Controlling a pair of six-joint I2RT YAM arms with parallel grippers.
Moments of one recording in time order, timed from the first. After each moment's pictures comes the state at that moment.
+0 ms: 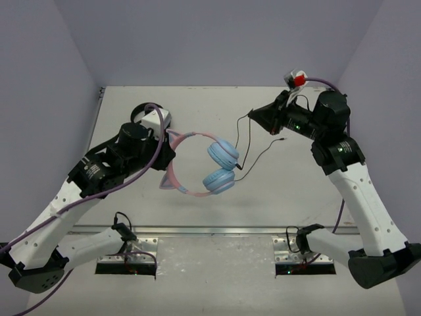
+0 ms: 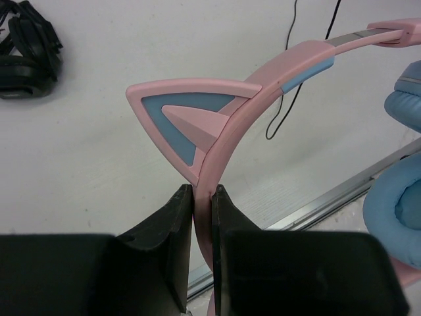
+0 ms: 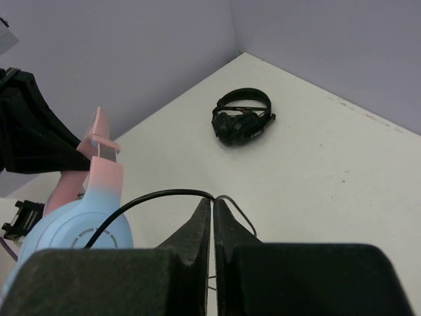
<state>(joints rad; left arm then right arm) -0.68 0.93 1.27 -0.88 -0.11 -0.27 0.30 1.09 1.23 -0.24 -0.61 0.16</state>
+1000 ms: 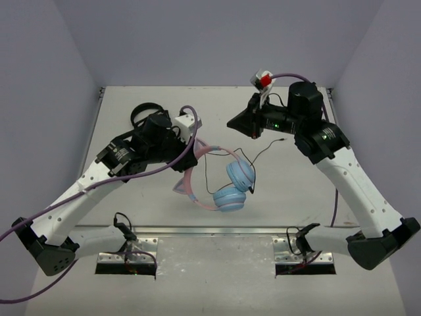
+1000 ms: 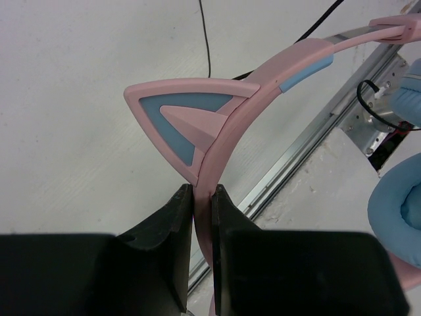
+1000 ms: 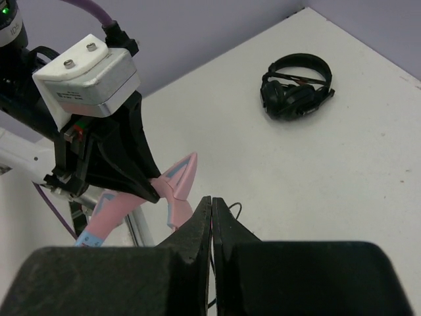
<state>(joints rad) -0.68 1.12 1.27 -0.82 0.21 -0.13 0.48 1.23 1.40 -0.42 -0.62 0.07</state>
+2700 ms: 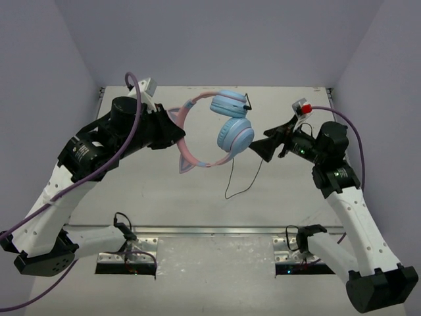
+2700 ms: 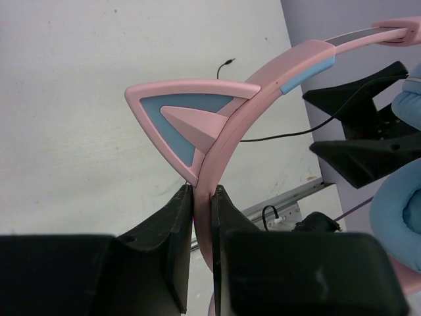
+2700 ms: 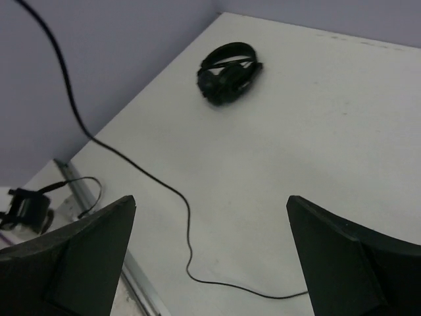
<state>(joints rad) -0.68 1.11 1.64 -0.99 -0.10 -0.69 0.18 0.88 0.89 -0.18 -0.57 0.24</state>
